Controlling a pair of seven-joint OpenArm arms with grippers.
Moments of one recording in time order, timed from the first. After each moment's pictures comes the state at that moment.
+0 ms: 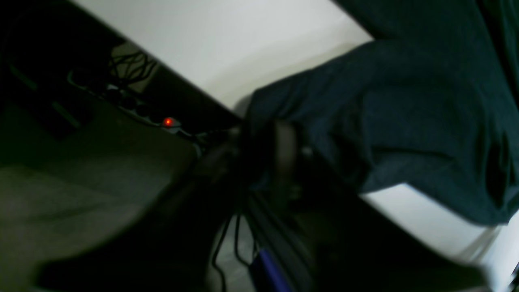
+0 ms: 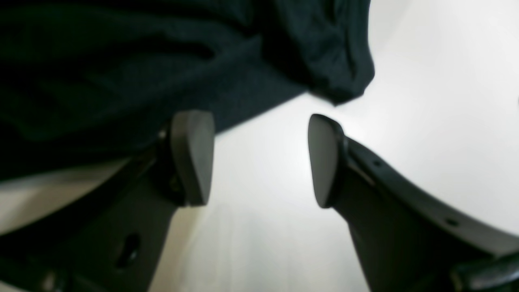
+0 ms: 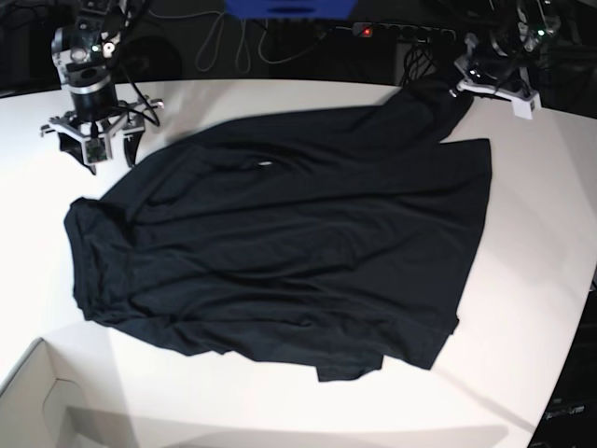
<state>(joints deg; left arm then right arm) 32.5 -4.9 -26.1 101.7 -43.4 0.7 50.6 -27.4 -2.5 27.2 105.1 -16.8 25.5 -11.5</state>
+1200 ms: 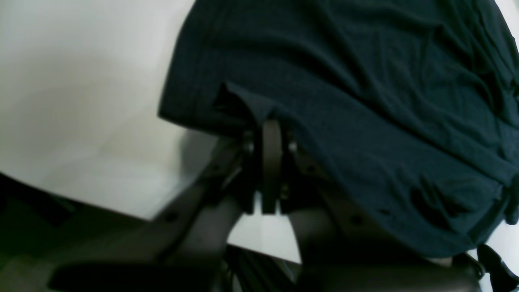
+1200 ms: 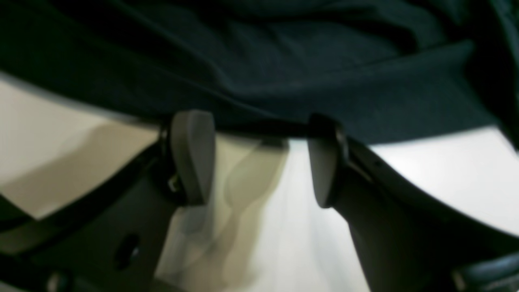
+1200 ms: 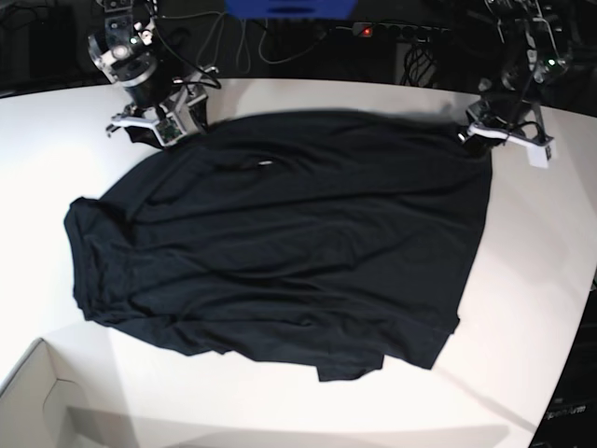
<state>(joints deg) 26.9 -7.5 -25.6 107.5 -43.1 0.3 47.3 -29.9 6.0 7.8 98.2 -16.7 25.5 -11.0</state>
